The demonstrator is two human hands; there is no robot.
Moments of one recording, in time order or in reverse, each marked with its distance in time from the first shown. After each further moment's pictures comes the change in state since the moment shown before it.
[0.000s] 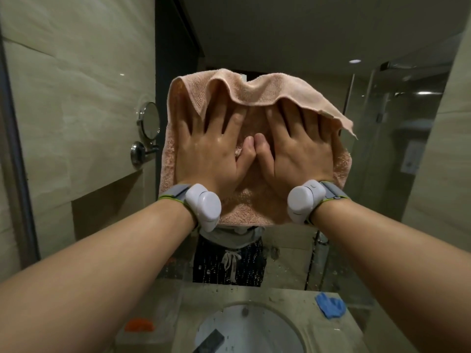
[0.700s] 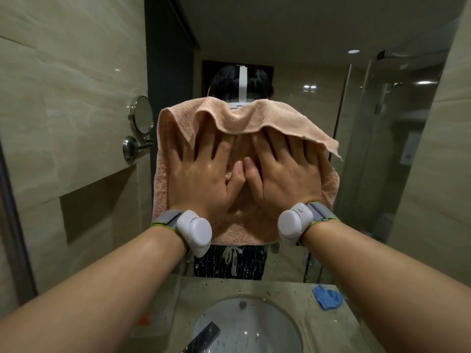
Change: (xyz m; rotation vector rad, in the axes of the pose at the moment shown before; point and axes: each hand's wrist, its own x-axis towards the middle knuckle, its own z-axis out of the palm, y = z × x) left_hand -0.049 0.019 0.012 -0.008 -0.041 -0.024; right_hand -0.046 0.006 0.006 0.031 -0.039 -0.049
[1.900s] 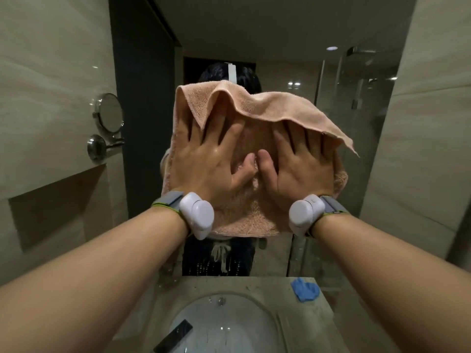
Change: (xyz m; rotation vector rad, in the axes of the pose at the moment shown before) left_hand 0.039 0.085 0.002 0.027 -0.004 0.133; right_hand -0.028 0.107 -0.010 -0.058 0.016 0.102
